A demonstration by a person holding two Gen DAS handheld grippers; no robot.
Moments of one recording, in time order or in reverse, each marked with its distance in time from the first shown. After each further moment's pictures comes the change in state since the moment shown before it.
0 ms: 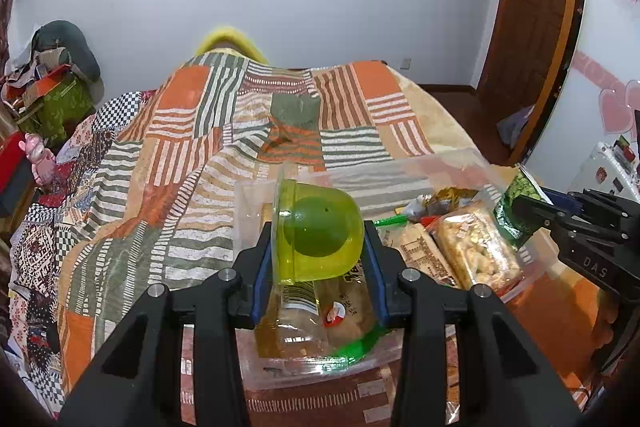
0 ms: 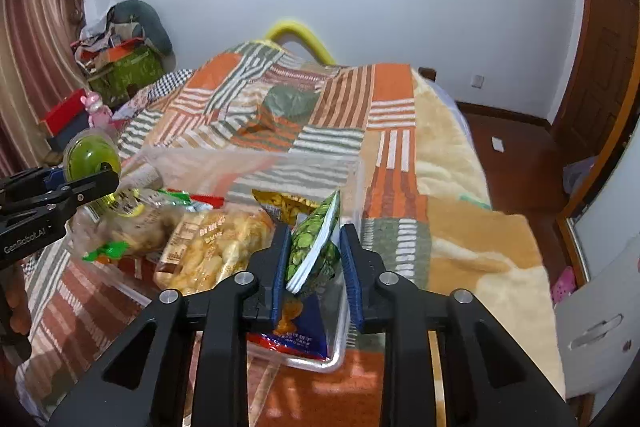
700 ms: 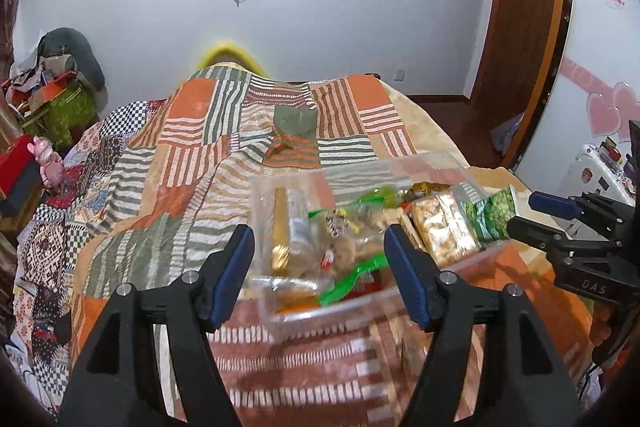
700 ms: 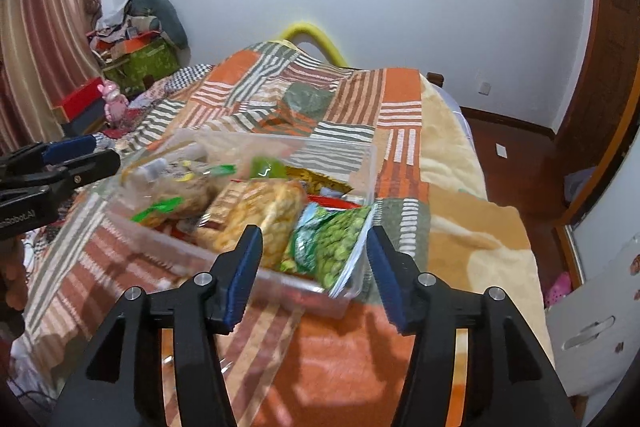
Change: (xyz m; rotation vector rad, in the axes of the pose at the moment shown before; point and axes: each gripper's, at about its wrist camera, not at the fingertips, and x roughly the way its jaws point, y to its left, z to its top) left arm -0.065 0.005 -0.017 -0.004 -0.048 -0.013; right arm -0.054 0.014 -0.019 -0.053 -0.012 0.029
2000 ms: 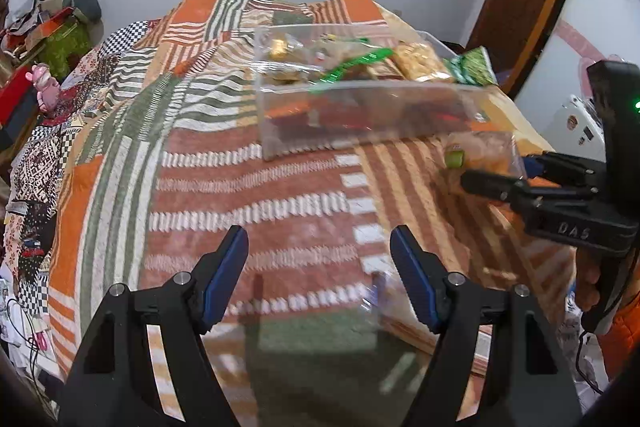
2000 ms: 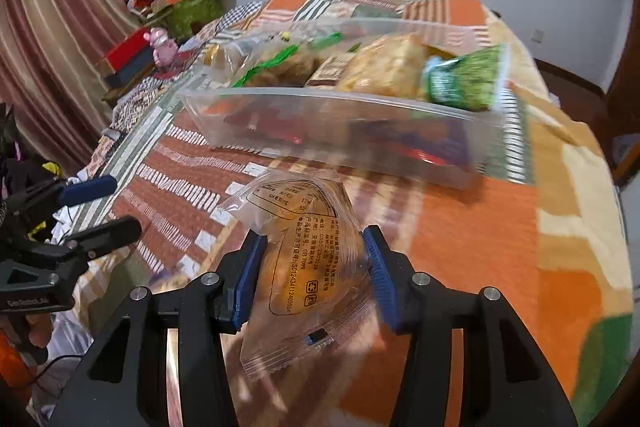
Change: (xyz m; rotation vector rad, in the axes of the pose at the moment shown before) left arm -0.042 -0.010 -0.119 -0.045 0.230 -0.047; right arm 0.008 0.046 -0.070 0.024 0.189 0.168
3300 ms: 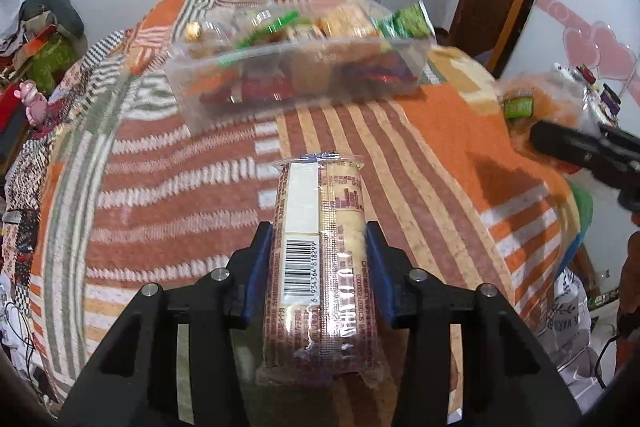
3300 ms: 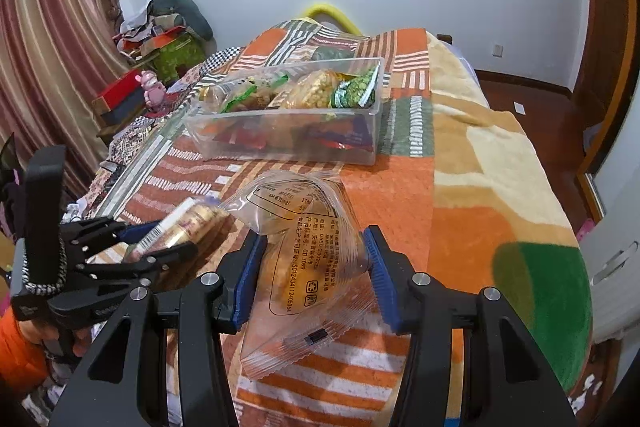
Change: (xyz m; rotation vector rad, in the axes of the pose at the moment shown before) left arm 0.010 -0.063 -0.023 0.072 -0.002 0.000; right arm -0.071 -0.022 -0.040 0.055 -0.145 -0.058
